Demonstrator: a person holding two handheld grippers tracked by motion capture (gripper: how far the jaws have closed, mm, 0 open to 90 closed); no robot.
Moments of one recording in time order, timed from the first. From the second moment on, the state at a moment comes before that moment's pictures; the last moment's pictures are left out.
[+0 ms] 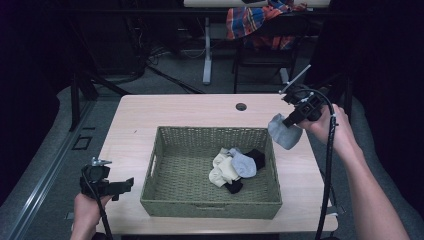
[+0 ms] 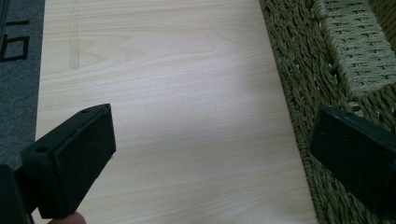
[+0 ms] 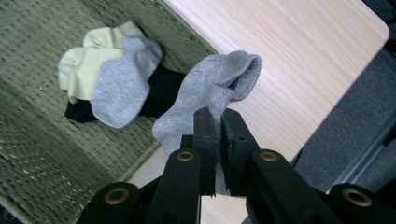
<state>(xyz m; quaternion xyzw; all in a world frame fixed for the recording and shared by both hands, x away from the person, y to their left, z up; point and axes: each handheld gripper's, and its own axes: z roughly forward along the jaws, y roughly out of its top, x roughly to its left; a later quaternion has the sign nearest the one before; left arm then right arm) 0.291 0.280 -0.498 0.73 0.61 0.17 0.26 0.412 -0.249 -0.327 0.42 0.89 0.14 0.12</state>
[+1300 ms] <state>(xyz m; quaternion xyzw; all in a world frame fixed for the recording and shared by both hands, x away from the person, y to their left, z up) 0.291 0.280 -0.498 0.73 0.61 0.18 0.25 0.413 -0.313 -0.437 0.51 0.85 0.10 0.11</state>
